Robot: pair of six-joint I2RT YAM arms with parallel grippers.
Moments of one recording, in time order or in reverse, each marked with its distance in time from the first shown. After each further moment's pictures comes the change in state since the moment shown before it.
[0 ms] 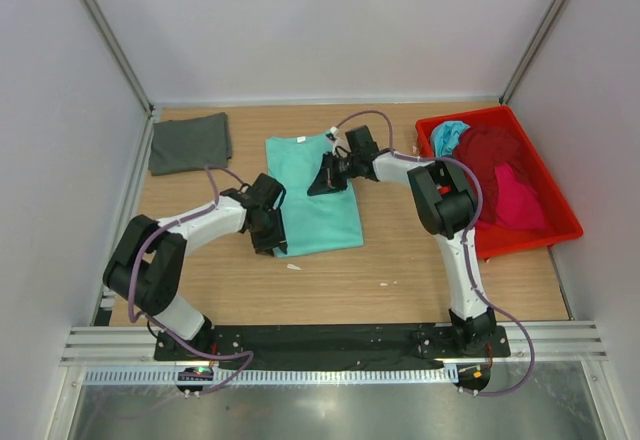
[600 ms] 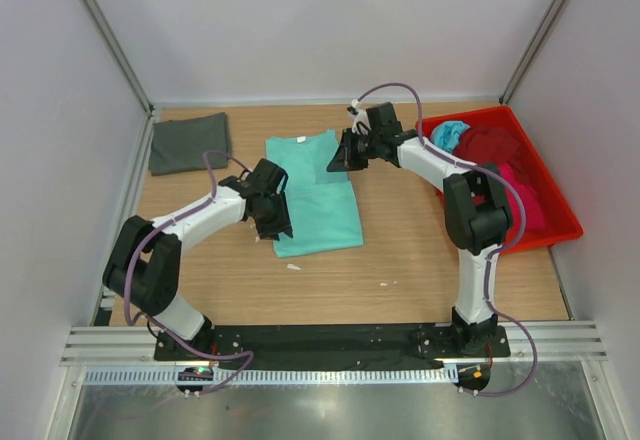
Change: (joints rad) left arm 0.000 0.000 0.121 -0.038 -0.006 0.000; right arm -0.072 -0.246 -0.026 -0.195 0.227 -0.138
